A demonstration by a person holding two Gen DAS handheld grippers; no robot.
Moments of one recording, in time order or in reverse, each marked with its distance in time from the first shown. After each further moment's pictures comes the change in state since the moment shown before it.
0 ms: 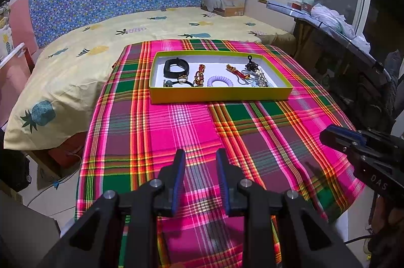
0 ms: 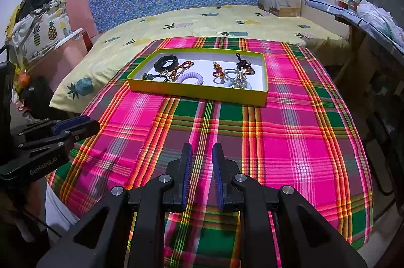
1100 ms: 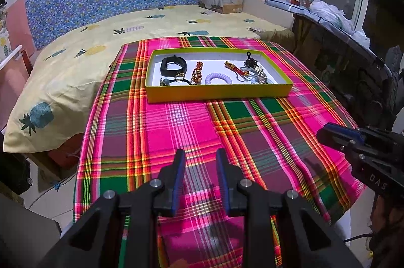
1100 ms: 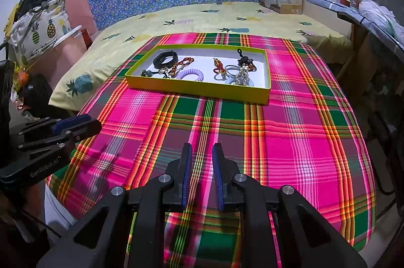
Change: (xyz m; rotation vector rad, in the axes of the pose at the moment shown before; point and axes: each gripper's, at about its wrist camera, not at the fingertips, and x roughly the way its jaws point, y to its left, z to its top) left arm 0.009 -0.004 0.000 0.021 0.013 0.001; right arm 0.008 0.001 0.000 0.000 0.020 0.002
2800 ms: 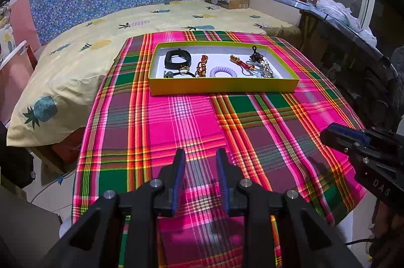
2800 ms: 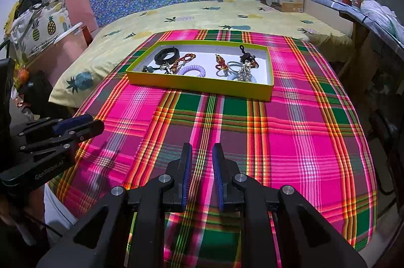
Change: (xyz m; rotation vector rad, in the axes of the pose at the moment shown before) left arm 0.005 -0.002 -0.003 -0.023 0.029 0.031; right arm 0.004 0.002 -0.003 -0.003 0.010 0.001
